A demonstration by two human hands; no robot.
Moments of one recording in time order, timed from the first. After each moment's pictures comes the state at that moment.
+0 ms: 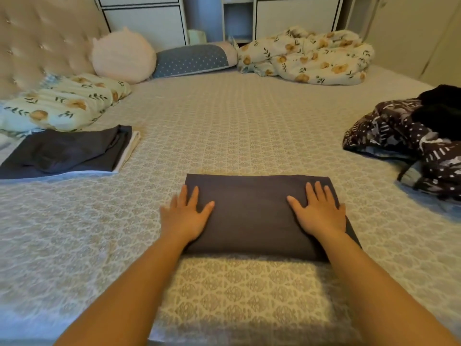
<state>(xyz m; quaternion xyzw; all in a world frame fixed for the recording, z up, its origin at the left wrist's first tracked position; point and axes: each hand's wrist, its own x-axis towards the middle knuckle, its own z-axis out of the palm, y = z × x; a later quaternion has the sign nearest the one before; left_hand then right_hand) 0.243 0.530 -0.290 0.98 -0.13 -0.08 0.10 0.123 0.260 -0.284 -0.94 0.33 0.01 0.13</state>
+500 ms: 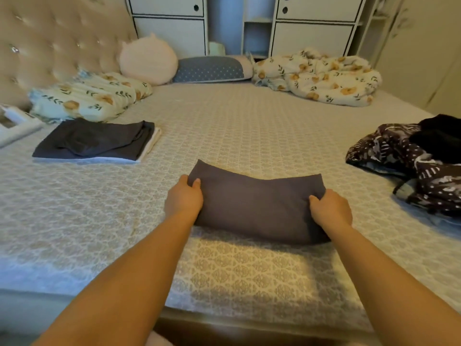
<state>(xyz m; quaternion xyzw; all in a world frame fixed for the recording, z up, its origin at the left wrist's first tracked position) 0.226 0.549 -0.252 0.93 0.04 0.05 0.37 0.098 0.281 -0.234 -0.87 0.41 -0.11 0.25</state>
